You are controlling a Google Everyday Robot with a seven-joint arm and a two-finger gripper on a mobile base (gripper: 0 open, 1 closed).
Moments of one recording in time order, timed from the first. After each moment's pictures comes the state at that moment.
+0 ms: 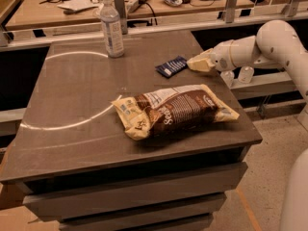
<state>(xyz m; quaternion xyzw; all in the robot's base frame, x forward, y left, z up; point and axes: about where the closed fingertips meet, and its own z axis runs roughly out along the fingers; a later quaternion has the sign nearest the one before) 0.758 -0.152 0.834 -0.44 0.75 0.20 0.46</state>
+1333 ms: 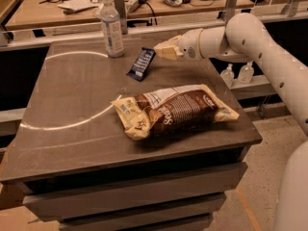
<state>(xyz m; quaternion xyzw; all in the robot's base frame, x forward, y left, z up) 0.755 -0.031 0.889 -0.45 0.68 0.27 0.51</state>
